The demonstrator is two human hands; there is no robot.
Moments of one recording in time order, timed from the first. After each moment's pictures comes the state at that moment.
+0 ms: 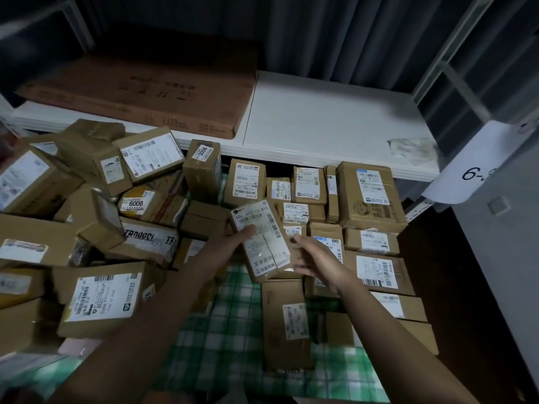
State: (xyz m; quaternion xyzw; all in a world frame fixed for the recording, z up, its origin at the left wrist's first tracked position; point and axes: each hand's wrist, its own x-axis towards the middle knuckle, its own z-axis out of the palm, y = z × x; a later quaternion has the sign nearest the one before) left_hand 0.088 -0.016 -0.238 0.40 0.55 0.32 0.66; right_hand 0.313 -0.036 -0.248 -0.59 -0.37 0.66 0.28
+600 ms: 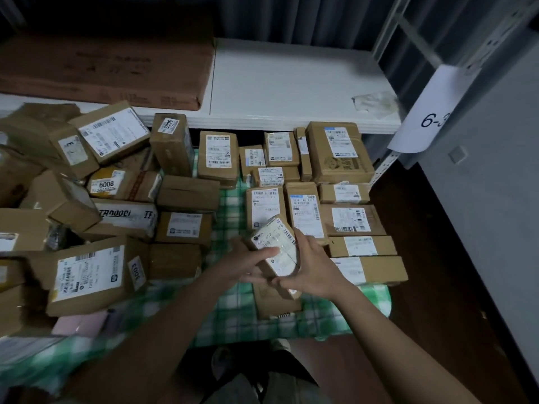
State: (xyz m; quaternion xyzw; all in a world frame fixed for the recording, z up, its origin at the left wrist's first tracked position) left_hand 0.138 -0.099 -0.272 0.40 0.54 0.14 0.73; right_hand 0.318 -0.152 -0.263 -0.66 -0.65 0.35 0.12
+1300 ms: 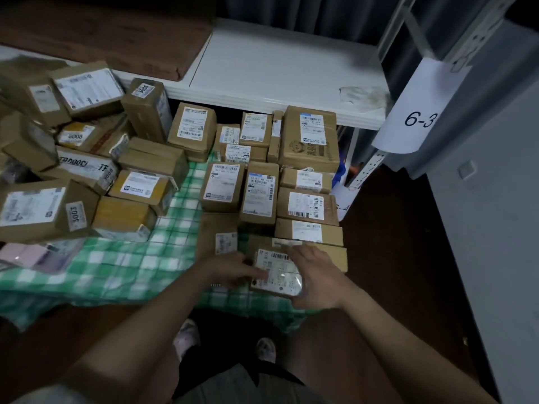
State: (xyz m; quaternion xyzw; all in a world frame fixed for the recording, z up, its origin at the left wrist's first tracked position) left_hand 0.264 -0.173 -0.298 0.48 0.53 -0.04 0.70; right_hand 0.499 -0.218 -0.291 -0.50 -0.83 0.22 -0.02
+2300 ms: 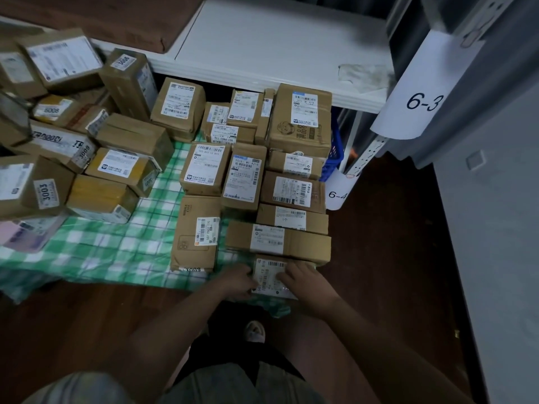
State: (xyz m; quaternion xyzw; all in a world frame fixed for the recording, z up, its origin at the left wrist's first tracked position) left_hand 0.335 -0.216 -0.373 0.45 0.63 -0.05 0.63; right_hand 0.546 -0.243 -0.367 -0.40 -0.91 0.11 -0.09
